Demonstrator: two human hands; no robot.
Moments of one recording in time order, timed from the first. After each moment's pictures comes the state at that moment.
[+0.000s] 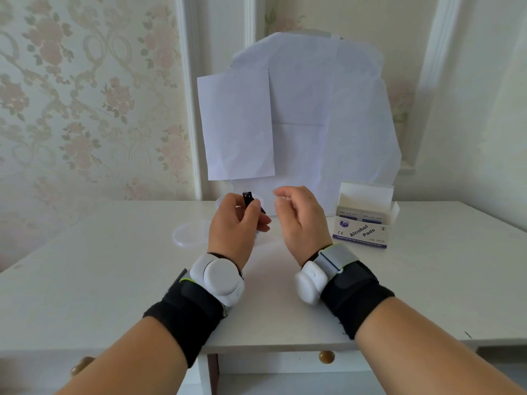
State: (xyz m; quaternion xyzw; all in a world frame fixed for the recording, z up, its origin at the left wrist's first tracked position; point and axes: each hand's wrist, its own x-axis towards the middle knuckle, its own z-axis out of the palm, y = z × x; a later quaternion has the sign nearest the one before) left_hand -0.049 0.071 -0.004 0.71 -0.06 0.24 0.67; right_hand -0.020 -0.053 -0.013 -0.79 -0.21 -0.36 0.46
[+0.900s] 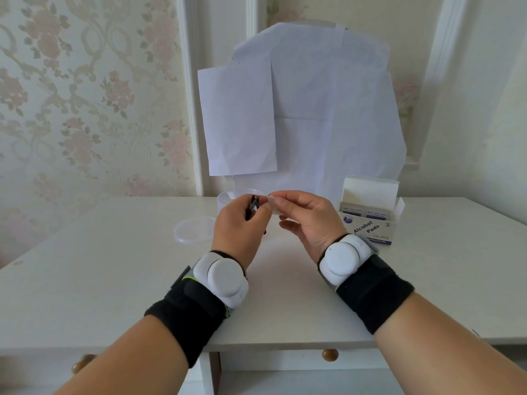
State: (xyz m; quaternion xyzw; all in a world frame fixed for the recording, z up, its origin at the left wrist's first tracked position) left_hand -0.047 0.071 -0.009 0.74 -0.09 0.24 0.62; right_hand -0.027 -0.061 -0.004 -0.64 -0.16 -0.08 0.75
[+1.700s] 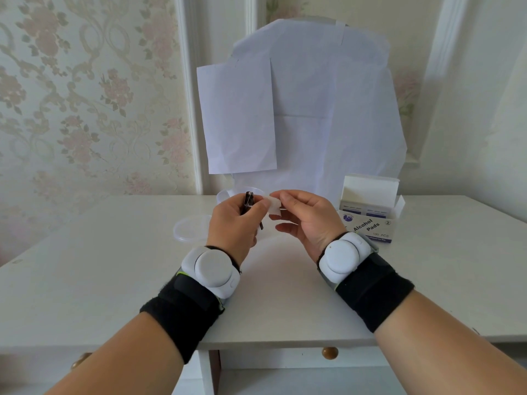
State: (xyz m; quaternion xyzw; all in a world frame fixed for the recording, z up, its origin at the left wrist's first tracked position) left_hand -0.050 0.075 -0.004 0.69 -0.08 0.19 0.69; right_hand -0.026 -0.062 -0.004 -0.63 -0.13 -0.05 0.77
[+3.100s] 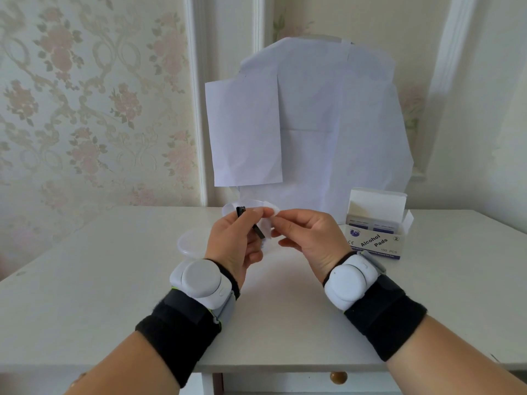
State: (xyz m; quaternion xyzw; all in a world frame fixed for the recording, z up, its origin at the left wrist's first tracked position) left_hand -0.055 0.083 0.003 0.56 -0.04 0.08 0.82; right_hand -0.034 -0.058 -0.006 -0.69 -0.19 -0.09 0.69
